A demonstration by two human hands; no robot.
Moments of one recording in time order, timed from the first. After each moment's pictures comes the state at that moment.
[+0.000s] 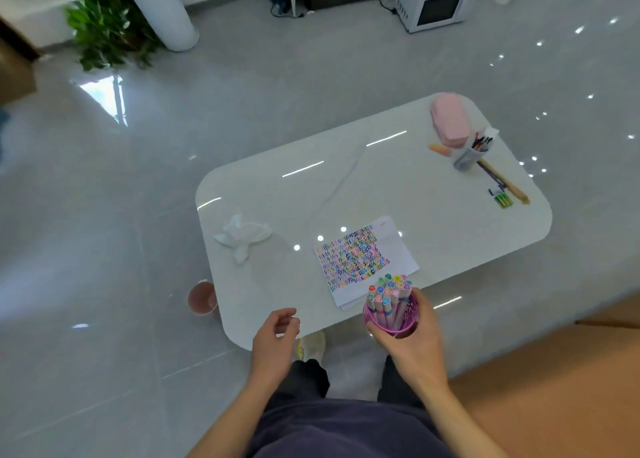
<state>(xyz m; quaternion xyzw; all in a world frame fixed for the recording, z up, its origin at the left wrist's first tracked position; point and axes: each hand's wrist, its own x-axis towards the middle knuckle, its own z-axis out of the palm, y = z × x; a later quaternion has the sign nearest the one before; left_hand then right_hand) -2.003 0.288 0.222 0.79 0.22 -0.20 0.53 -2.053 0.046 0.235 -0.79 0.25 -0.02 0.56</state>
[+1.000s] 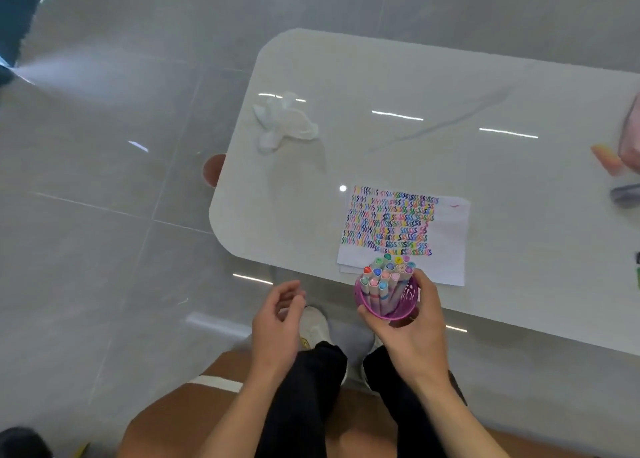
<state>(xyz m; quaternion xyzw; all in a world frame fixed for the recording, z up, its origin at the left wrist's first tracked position) -2.085 0.168 0.072 0.68 0.44 -0.01 0.59 -2.009 -0.027 0.080 -0.80 0.03 0.17 0.57</state>
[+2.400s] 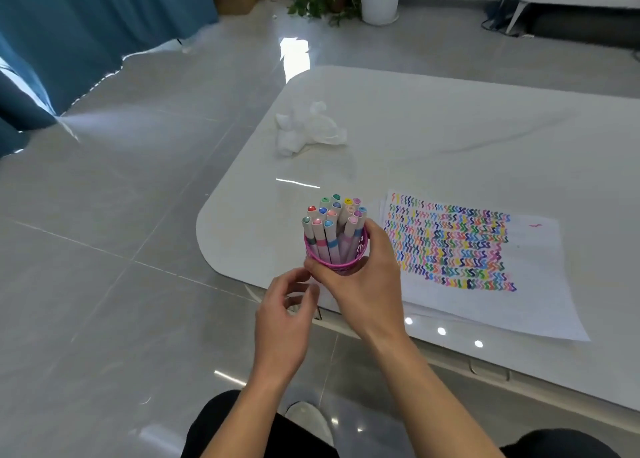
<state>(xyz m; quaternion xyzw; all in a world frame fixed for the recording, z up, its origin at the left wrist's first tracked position) -2.067 0.206 -0.146 0.75 0.30 0.19 0.56 -1.975 0.108 -0.109 -0.77 -0.13 0.05 0.62</state>
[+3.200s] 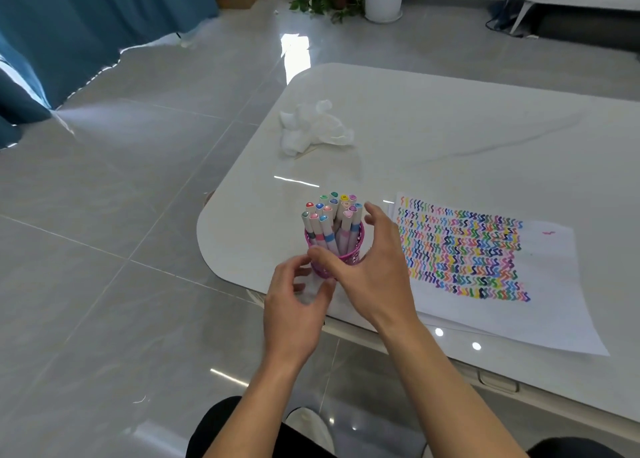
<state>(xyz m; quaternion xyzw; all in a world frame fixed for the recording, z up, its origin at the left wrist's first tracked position) -2.042 0.217 -0.150 0.78 0.30 0.21 0.52 -1.949 0.120 -0.109 -0.84 -0.15 0.05 0.53</state>
